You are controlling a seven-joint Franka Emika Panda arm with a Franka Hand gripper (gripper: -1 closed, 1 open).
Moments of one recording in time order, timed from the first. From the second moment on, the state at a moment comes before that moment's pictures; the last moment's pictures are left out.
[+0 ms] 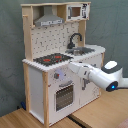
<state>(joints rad) -0.52 -1.23 1.42 -2.18 -0.80 2.53 -0.09</state>
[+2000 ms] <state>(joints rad) -0.27 -1.26 1.35 -2.65 -0.80 2.80 0.05</state>
